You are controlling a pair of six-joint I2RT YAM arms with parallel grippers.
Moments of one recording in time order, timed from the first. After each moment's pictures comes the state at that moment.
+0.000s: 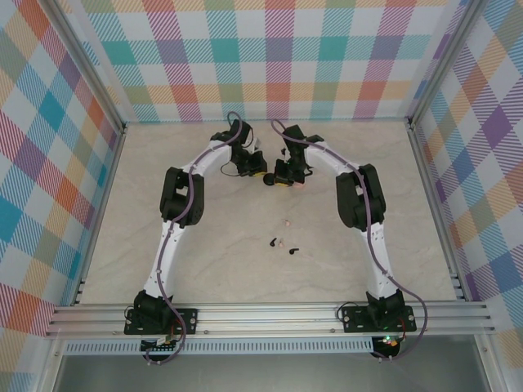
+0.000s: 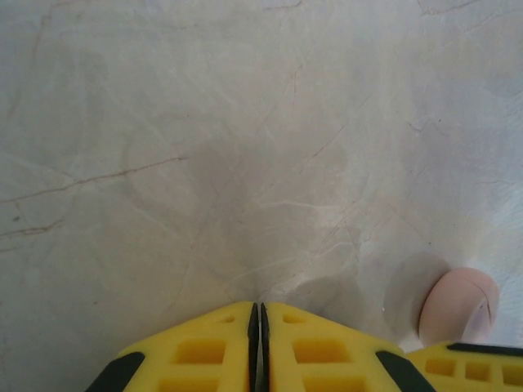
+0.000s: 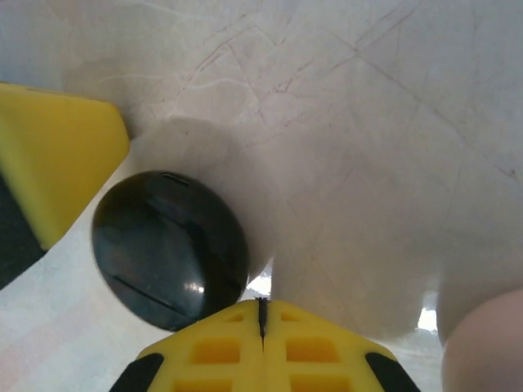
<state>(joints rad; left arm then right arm) -0.37 2.56 2.21 -0.80 0.50 -0.47 0.45 2.38 1.97 -0.87 -0.32 0.53</state>
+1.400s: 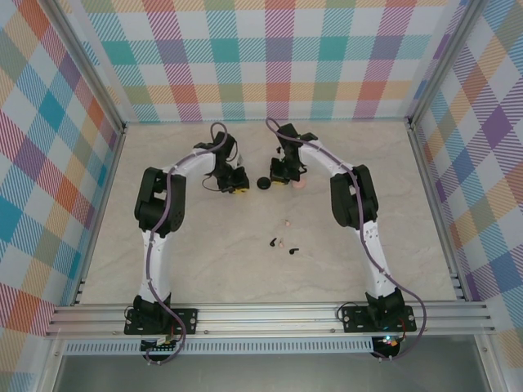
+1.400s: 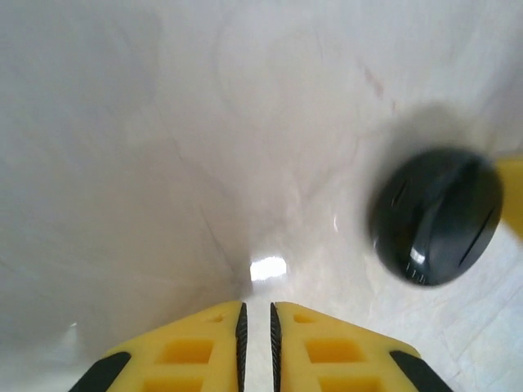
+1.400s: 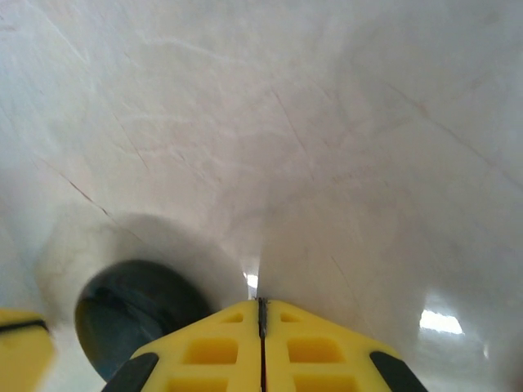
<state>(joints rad) -0.31 2.25 1.75 -0.78 0.39 -0.45 0.47 2.45 2.08 -0.92 -0.29 0.53</state>
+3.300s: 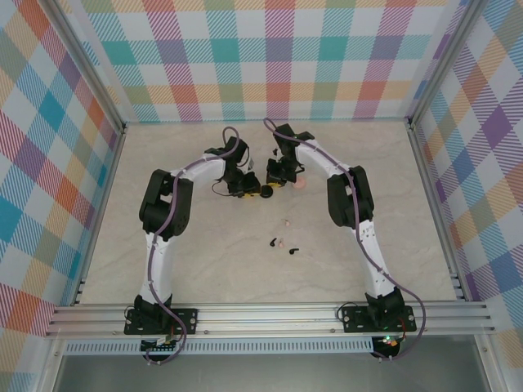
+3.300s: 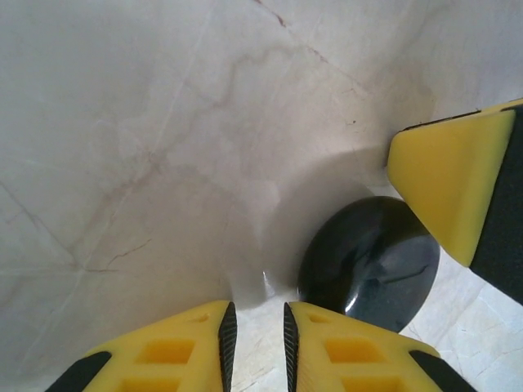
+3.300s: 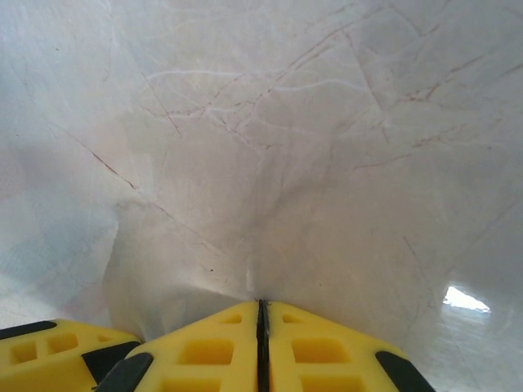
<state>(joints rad) -0.41 2.21 1.66 -0.71 0.40 -0.48 0.48 2.51 2.19 -1.00 -0.37 0.54</state>
